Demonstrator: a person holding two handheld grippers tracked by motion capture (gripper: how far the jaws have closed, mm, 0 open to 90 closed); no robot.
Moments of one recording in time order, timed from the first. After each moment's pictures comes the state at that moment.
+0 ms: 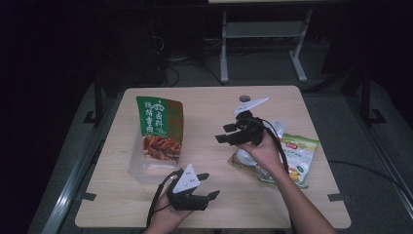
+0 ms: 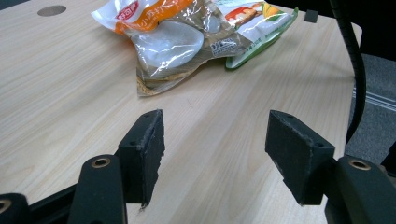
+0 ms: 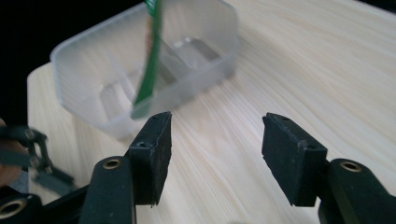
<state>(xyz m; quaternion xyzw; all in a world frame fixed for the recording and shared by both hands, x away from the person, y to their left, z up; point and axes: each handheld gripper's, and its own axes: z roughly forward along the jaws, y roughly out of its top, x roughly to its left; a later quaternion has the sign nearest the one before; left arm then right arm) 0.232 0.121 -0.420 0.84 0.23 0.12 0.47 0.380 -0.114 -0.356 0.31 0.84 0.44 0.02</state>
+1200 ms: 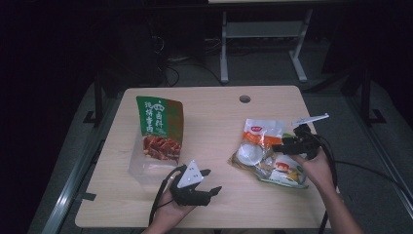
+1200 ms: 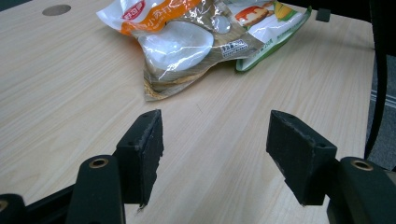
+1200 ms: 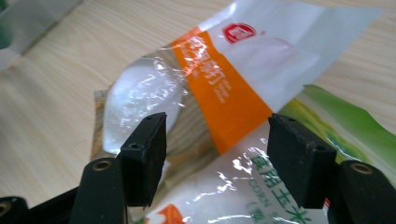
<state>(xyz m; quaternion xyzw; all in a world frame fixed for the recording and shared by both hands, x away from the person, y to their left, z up) 0.242 0.116 -0.421 0.85 0.23 0.13 0.46 0.362 -0.263 -0.409 0.48 0.80 0.36 0.06</state>
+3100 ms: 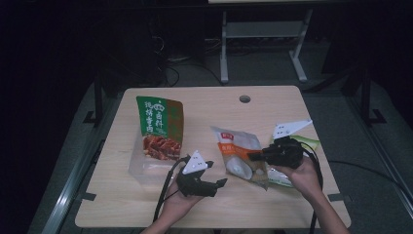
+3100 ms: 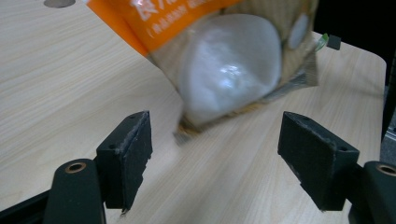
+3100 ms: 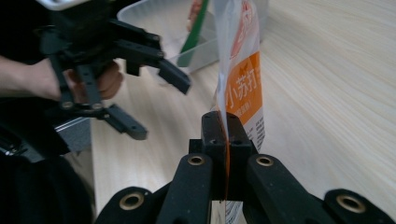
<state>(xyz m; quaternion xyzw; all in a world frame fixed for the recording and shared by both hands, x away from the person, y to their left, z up) 0.267 0.102 -0.423 0.82 0.28 0.09 0.48 0.311 -0.190 -0.361 0.25 0.85 0.47 0.00</state>
